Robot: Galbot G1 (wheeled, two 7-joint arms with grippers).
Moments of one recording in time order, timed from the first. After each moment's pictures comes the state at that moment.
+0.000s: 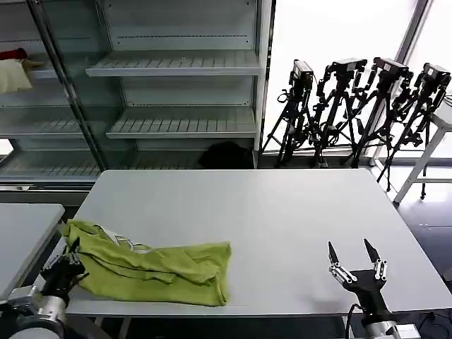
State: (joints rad) left arm 1.64 -1.04 -0.83 -2.18 -0.65 0.26 -0.32; right arm -1.74 0.94 0.56 2.16 0.40 0.20 0.31
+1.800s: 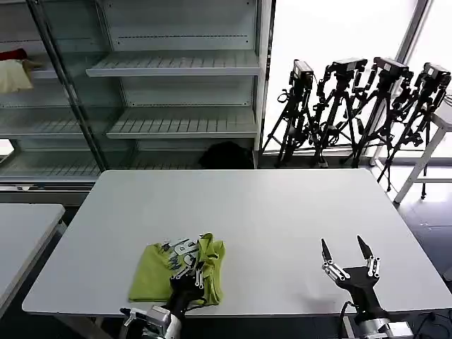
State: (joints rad) left arm 1.46 -1.22 -0.16 -2.08 -0.14 0.20 -0.16; right arm -1.70 0.97 0.52 2.17 0.37 0.18 0.31
